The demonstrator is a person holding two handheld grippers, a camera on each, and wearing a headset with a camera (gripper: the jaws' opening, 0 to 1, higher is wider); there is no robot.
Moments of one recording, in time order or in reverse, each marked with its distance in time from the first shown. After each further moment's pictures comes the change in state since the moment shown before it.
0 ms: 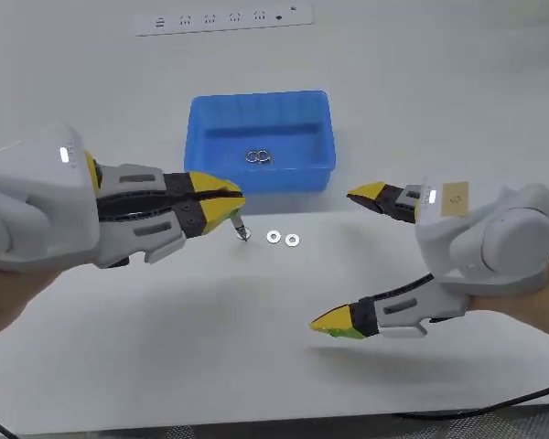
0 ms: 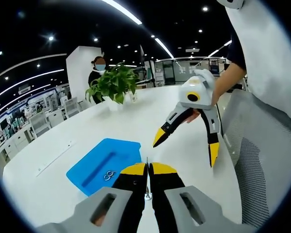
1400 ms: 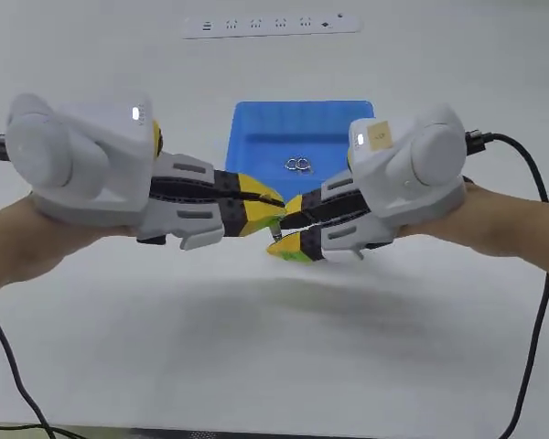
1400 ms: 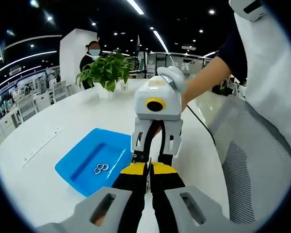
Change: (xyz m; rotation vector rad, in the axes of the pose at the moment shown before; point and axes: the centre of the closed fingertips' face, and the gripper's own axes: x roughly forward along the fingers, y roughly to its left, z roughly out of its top) left arm 0.003 0.003 -0.004 -0.106 0.087 -0.138; right arm 0.076 0.006 0.068 -0.099 -0.099 0.361
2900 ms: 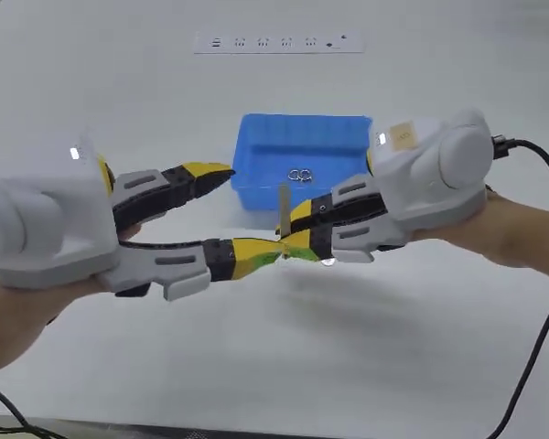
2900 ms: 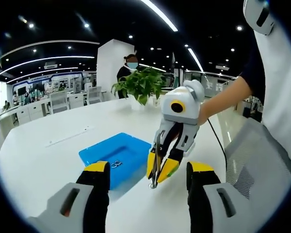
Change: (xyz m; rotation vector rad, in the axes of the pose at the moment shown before) left arm -0.041 -0.003 0.008 -0.150 -0.151 0.319; right arm -0.023 0.011 0.022 -0.022 -0.034 -0.024
